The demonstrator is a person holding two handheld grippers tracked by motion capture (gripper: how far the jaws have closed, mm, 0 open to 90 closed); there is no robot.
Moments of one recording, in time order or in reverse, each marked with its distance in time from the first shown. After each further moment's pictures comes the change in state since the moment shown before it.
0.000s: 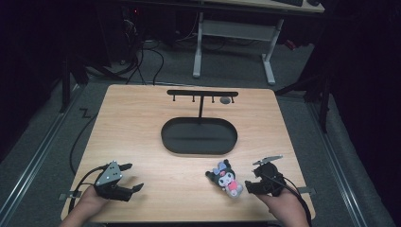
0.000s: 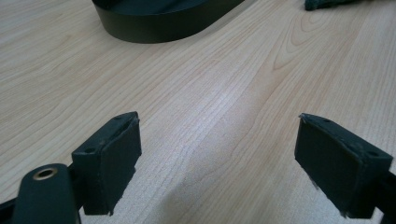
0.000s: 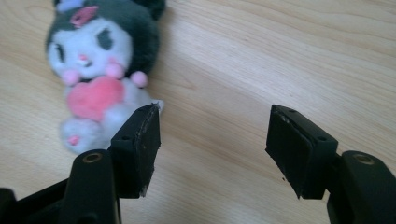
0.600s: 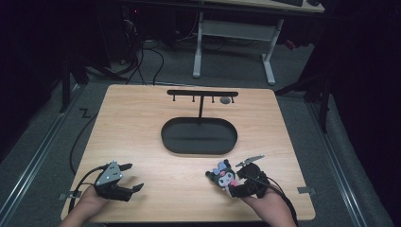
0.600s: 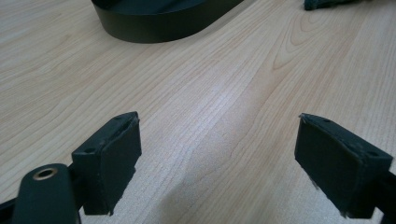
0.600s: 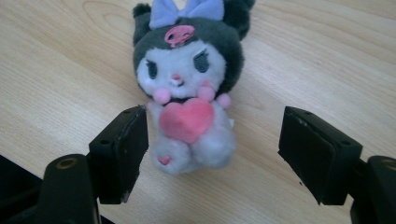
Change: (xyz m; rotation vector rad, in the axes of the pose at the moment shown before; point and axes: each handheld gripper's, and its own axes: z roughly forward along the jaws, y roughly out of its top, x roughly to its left) left arm 0.000 0.000 0.000 0.001 -0.003 0.000; right arm 0.040 0.016 0.004 0.018 0.074 -0.077
